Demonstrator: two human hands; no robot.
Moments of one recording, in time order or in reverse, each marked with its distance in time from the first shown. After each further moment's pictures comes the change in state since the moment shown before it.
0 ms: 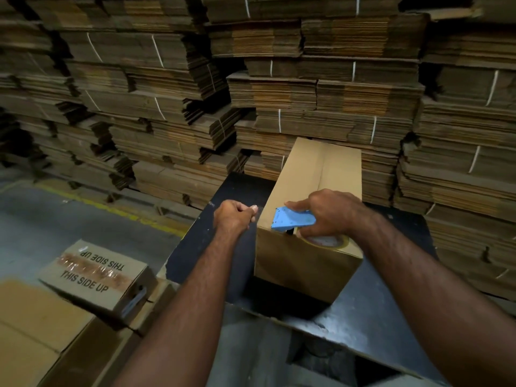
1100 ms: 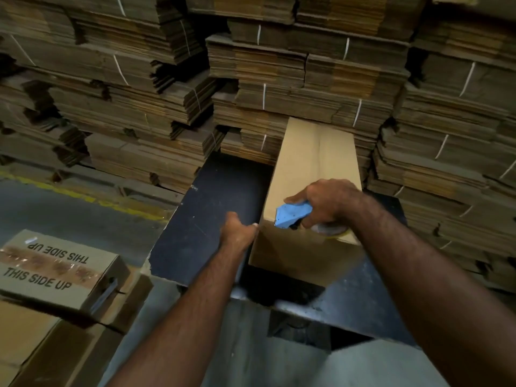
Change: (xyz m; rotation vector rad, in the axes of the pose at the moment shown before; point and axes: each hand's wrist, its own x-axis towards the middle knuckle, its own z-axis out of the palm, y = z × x) left_hand 0.026 -0.070 0.011 -0.037 -0.214 -0.109; right_hand 0.053 -0.028 -0.005 -0.079 -0.192 0.115
